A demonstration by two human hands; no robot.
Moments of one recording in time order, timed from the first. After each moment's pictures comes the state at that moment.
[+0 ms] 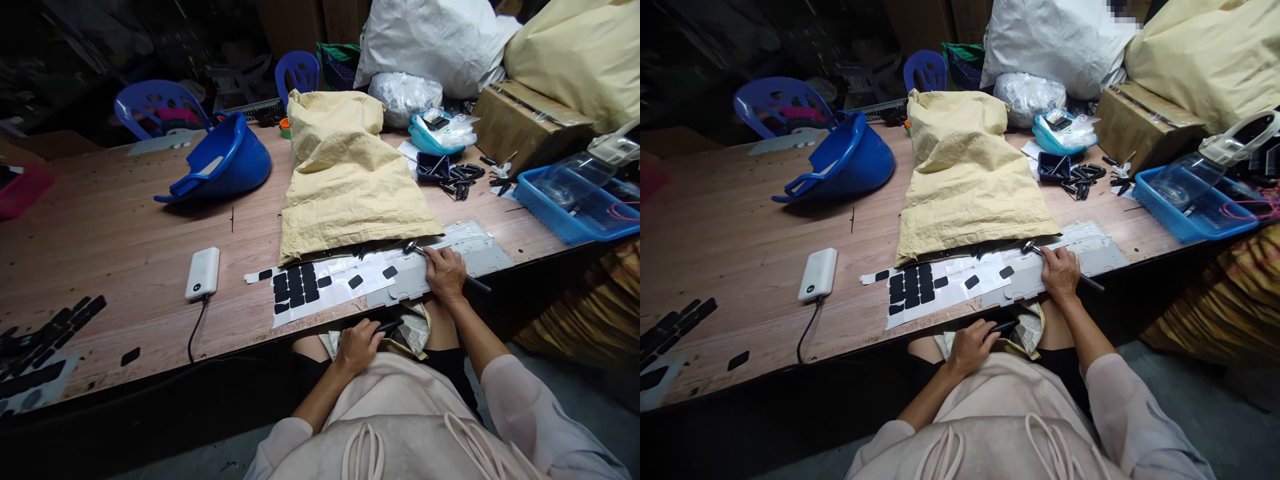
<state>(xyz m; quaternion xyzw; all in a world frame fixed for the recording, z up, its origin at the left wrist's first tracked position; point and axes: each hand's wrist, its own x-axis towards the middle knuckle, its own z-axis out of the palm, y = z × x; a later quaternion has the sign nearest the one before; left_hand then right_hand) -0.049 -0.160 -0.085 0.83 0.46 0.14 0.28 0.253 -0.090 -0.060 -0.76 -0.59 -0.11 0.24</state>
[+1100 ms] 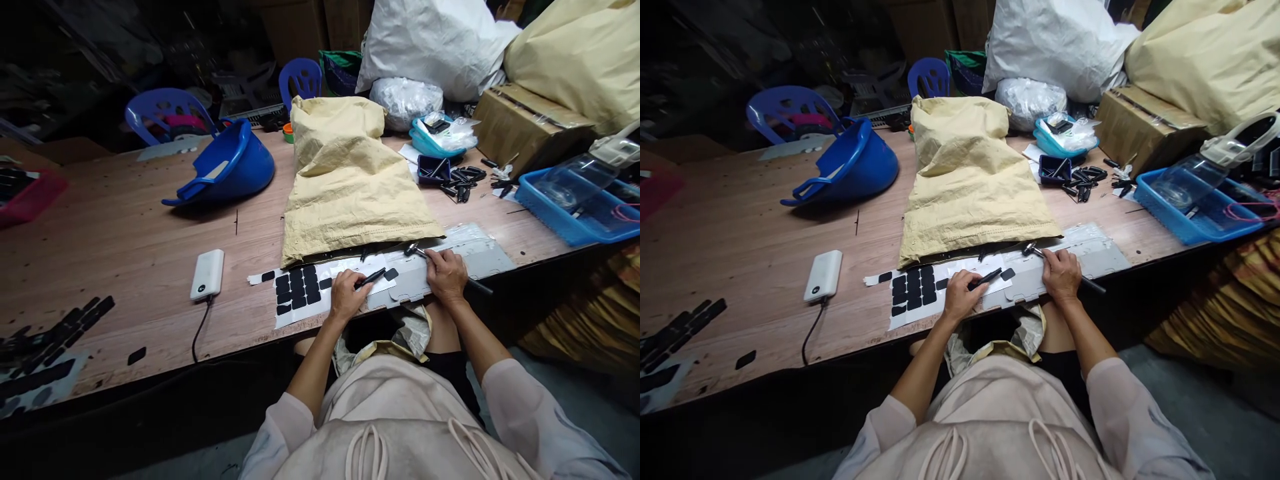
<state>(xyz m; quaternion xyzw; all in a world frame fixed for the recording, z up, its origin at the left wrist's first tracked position) -0.034 -0.052 -0.038 0.76 0.54 0.26 0.24 0.253 -0.090 -0.060 -0.77 -0.59 -0.11 0.24</state>
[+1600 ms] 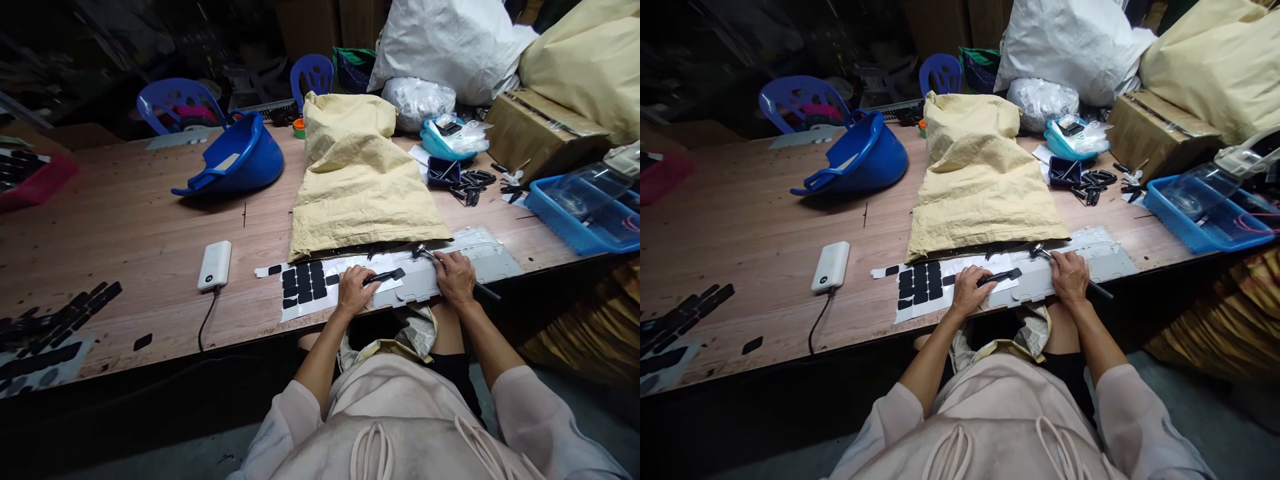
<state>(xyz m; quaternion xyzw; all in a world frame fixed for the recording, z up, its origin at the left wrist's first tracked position) -0.030 -0.047 -0.039 0.77 0.53 0.22 0.26 0.259 -0.089 -0.051 -0.76 -0.59 -0.08 0.24</state>
